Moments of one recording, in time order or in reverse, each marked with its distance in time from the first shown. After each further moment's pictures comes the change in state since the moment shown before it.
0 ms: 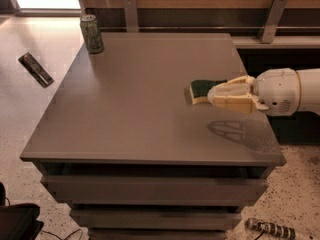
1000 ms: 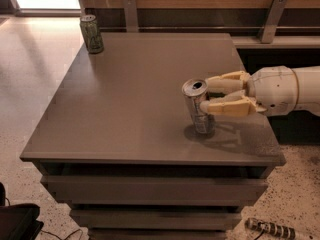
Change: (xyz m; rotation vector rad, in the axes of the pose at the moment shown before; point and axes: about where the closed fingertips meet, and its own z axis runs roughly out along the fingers) arm -0.022 0.023 0.010 -0.091 -0.069 -0.125
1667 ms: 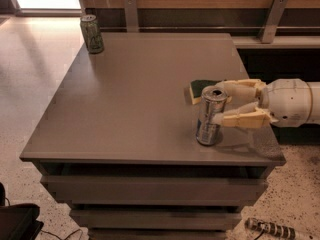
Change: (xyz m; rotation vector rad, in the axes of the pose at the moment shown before) arm 0.024 0.002 -0.028 0.075 -0.017 0.019
